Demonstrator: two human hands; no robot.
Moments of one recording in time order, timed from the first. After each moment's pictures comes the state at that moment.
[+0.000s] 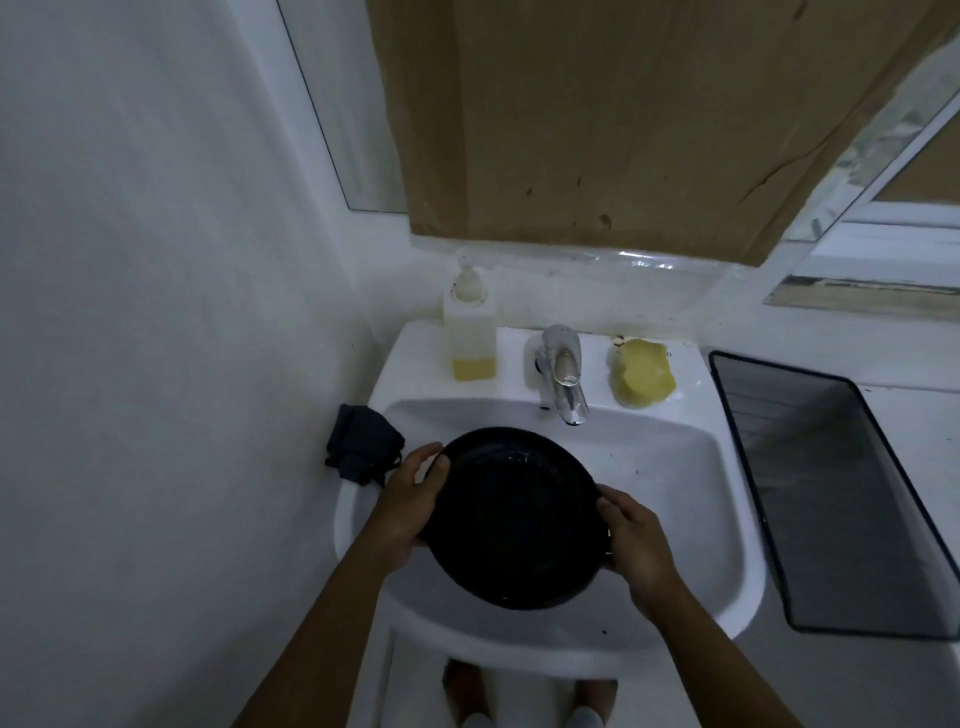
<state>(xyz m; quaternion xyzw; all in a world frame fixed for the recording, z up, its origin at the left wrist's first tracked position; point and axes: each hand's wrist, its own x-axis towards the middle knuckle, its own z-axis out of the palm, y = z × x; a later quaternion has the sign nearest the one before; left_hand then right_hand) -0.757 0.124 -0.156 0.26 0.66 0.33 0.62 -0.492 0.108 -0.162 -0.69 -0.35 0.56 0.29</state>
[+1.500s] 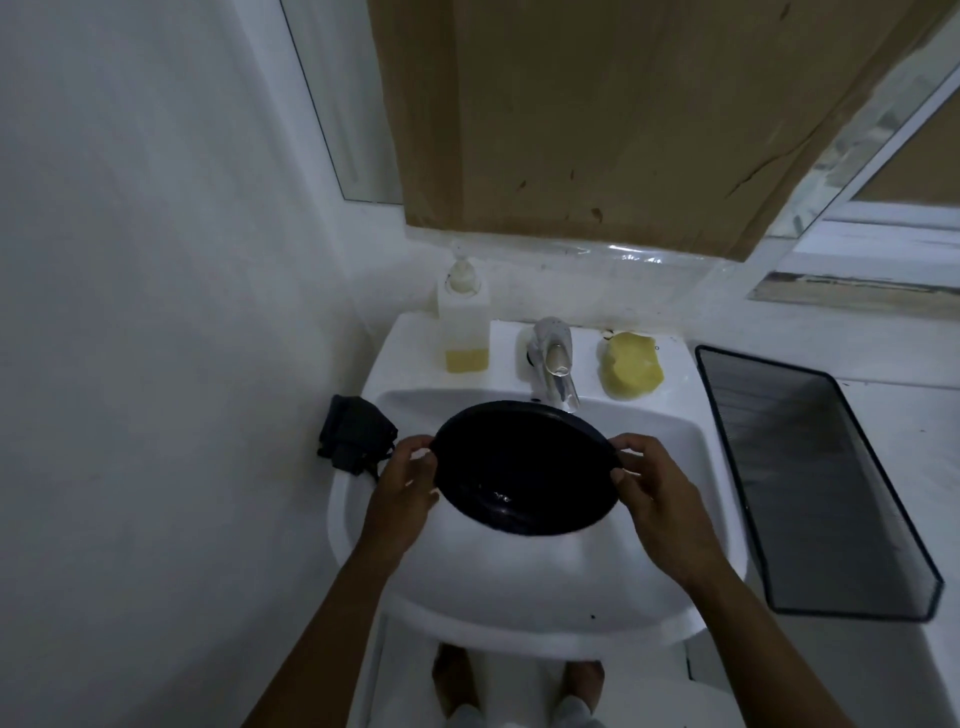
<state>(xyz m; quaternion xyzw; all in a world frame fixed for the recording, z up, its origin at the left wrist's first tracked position) -0.749 0.108 -0.158 0.32 0.64 0.42 0.56 -0.464 0.110 -0.103 -0.61 -0.60 0.41 0.32</state>
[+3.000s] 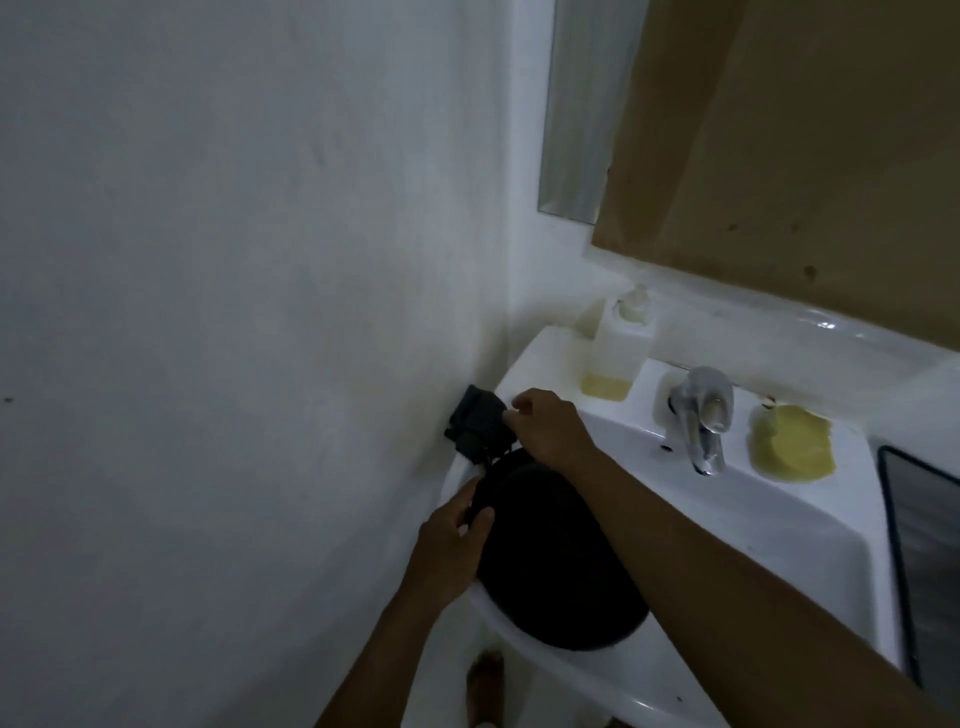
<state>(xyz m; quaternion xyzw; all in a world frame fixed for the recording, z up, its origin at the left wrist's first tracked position) -0.790 0.038 -0.155 0.33 0.75 0.35 0.45 -0.701 0.212 -0.110 -0.51 -0.73 0.45 0.06</state>
